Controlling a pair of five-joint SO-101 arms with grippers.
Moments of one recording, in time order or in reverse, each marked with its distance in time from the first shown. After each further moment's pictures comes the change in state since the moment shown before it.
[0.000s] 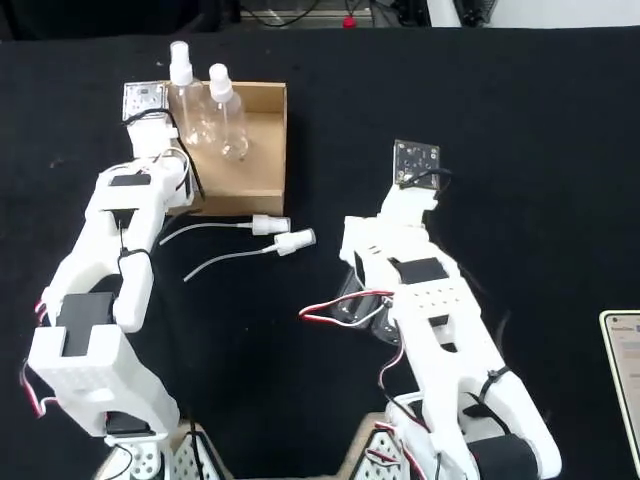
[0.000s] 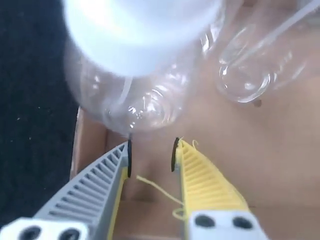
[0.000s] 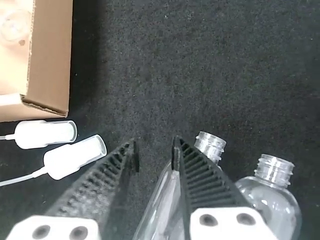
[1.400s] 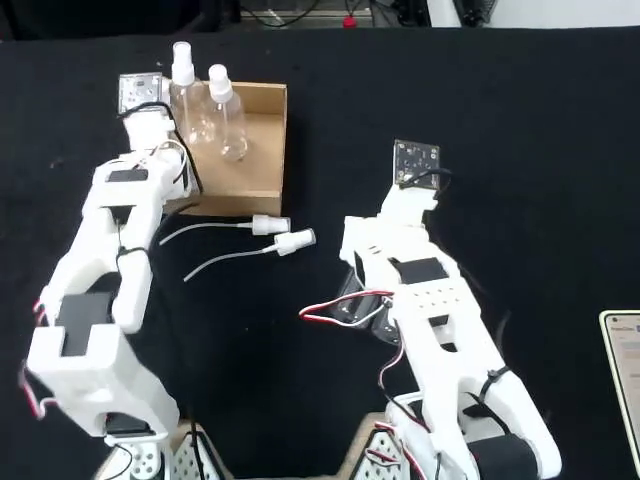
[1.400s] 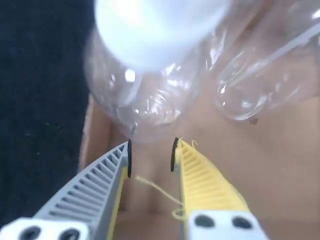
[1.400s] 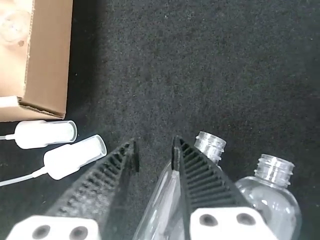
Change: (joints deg) left arm -0.2 -3.3 -0.4 -0.3 0.1; right arm 0.0 0.0 0.0 0.0 0.0
